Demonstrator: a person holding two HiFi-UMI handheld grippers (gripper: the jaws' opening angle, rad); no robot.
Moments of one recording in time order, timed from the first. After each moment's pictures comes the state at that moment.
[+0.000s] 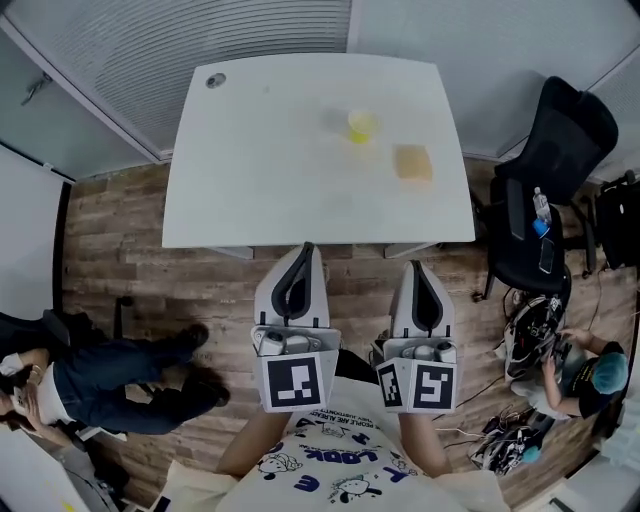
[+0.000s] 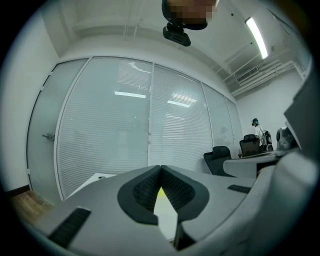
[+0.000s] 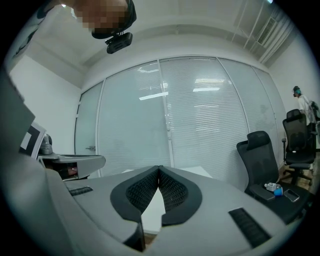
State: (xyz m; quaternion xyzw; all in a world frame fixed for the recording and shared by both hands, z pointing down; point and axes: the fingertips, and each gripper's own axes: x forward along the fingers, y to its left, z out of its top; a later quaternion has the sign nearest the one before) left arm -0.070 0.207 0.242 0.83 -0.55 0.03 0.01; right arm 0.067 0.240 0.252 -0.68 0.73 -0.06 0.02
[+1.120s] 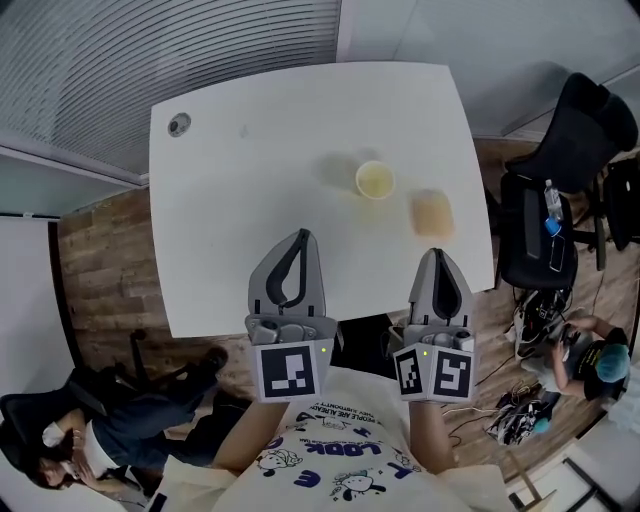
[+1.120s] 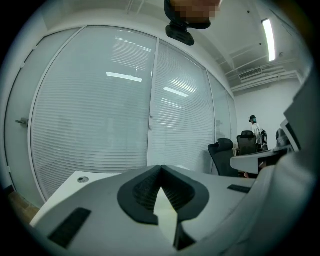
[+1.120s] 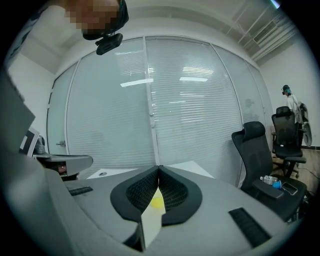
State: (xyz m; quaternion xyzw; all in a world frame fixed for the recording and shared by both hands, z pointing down) left arm -0.049 -0.010 0.296 0.86 -0.50 0.09 0.07; right arm 0.118 0.050 0.302 -0.74 0.65 -0.13 -0.02
